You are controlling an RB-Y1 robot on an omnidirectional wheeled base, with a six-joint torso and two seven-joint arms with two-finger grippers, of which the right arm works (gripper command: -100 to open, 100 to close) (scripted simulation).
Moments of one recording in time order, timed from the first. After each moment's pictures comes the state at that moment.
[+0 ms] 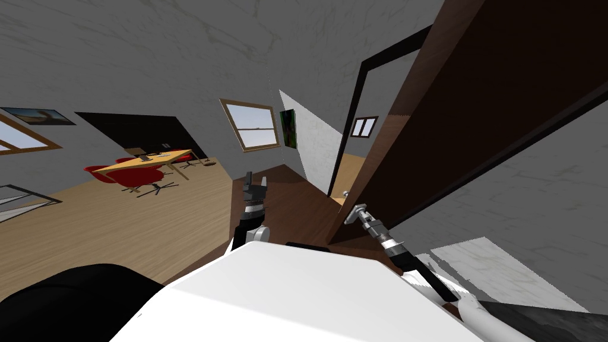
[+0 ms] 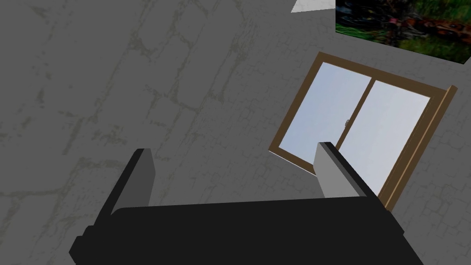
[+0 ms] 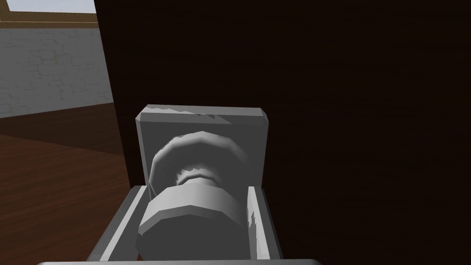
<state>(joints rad) 0.13 -1.05 0.83 -1.30 -0.91 -0.97 -1.65</state>
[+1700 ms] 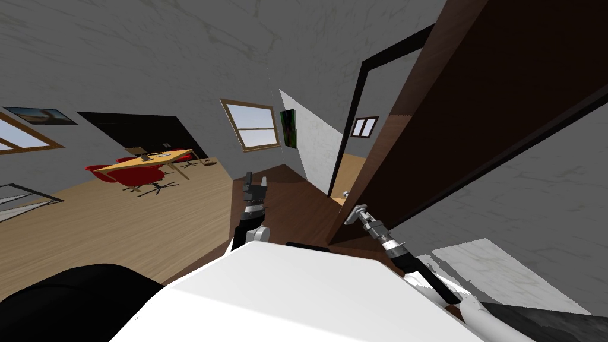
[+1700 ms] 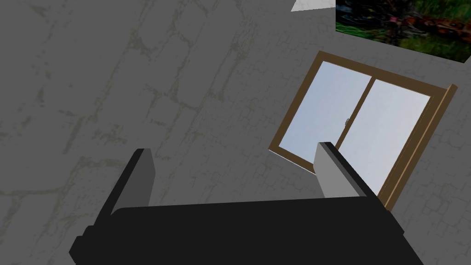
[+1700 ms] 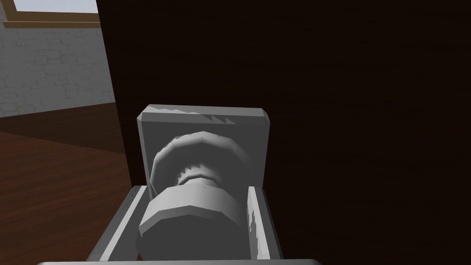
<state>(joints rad) 0.13 -1.06 0.85 -1.29 -0.90 -0.98 -1.67</state>
